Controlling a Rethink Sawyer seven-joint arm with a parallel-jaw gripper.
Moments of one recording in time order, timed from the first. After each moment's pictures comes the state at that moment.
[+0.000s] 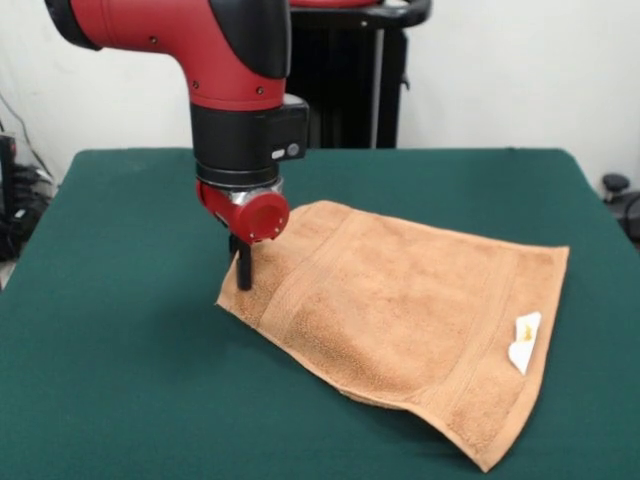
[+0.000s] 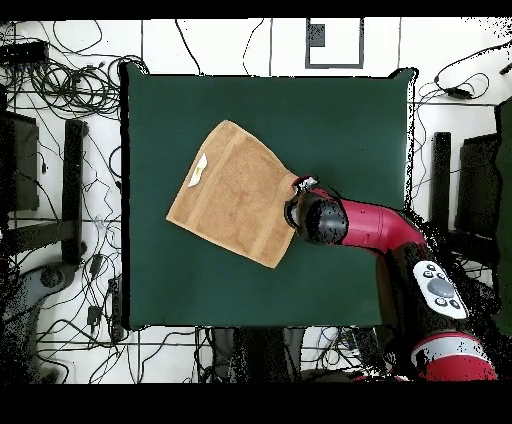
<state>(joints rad) -0.48 -0.53 0.15 1.62 -0.33 0.30 2.66</state>
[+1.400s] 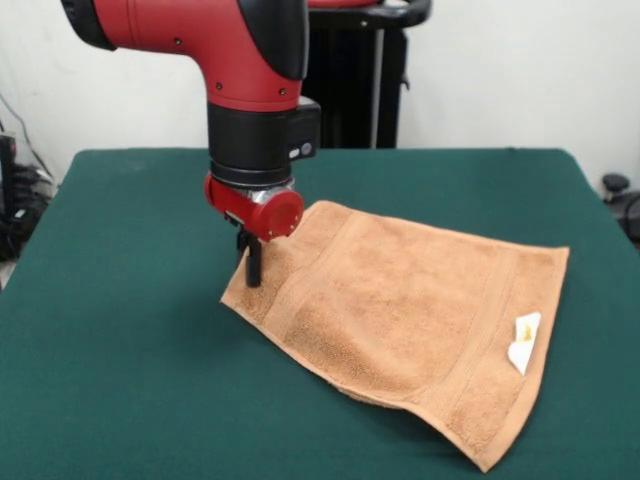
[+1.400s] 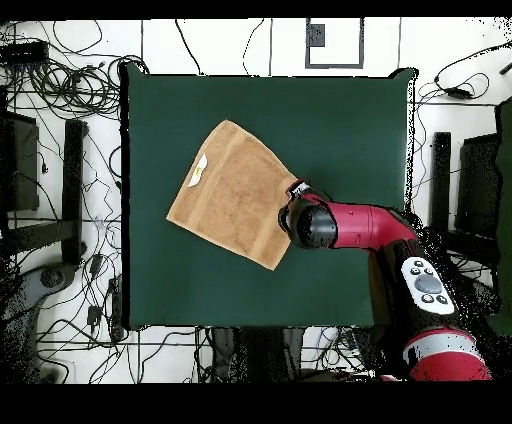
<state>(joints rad) -0.45 -0.53 0.15 1.62 -0.45 0.30 2.66</state>
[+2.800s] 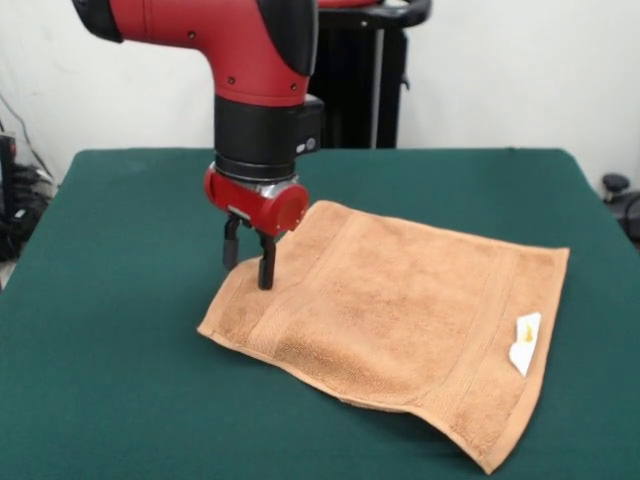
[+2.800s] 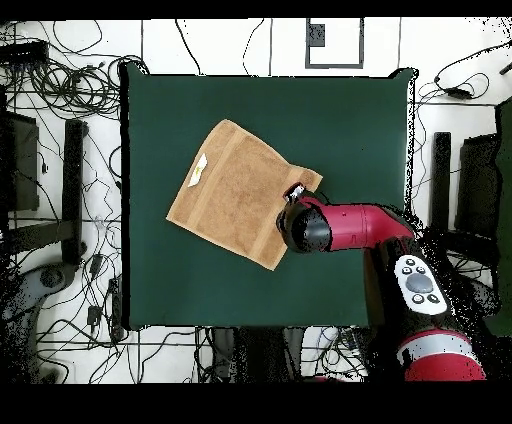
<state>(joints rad) -0.43 -0.55 0.15 1.62 -0.55 0.30 2.66</state>
